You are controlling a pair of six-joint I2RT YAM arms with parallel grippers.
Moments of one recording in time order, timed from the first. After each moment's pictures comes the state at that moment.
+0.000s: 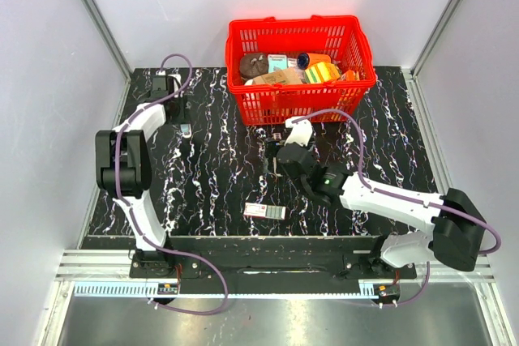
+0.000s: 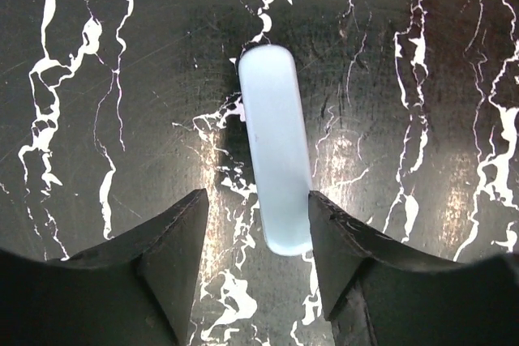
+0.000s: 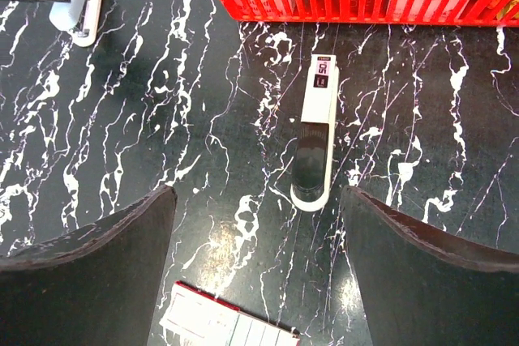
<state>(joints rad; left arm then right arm) 0.00 1.90 1.37 -0.35 -0.04 -0.04 1.01 1.34 0.91 -0.08 0.63 0.55</state>
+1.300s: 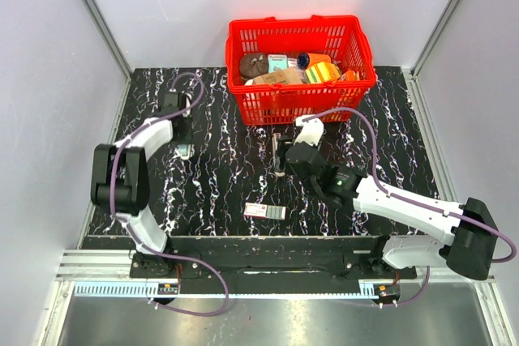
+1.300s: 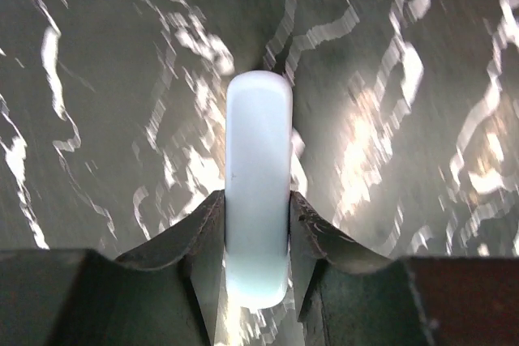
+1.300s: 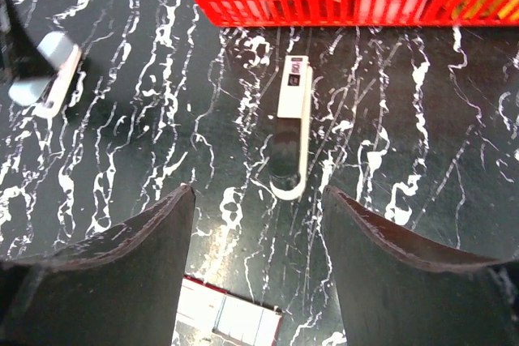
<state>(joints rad) -0.08 1.79 1.20 -0.42 -0.14 -0.08 1.01 1.24 0.93 -0.19 0.65 0.56</state>
